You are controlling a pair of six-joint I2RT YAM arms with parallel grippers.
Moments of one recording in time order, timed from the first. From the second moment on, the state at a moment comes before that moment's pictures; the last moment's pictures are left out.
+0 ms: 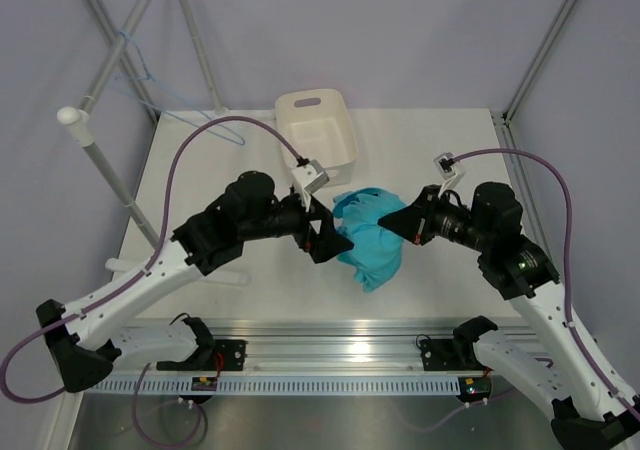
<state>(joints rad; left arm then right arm) -0.88 1.07 1.10 -0.36 0.34 -0.25 0.44 0.78 0.94 -0.44 -0.49 0.56</state>
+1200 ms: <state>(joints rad) -1.18 1.29 1.20 -0.14 -0.14 -0.16 0.44 0.64 0.90 -0.22 -0.54 0.73</state>
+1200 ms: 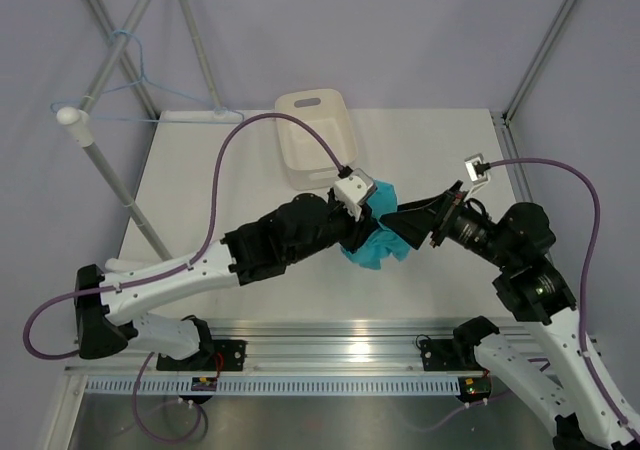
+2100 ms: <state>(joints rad) -0.81 1.81 1.90 -0.05 -0.66 0.08 0.44 0.14 0.62 -0.41 -0.26 0.80</state>
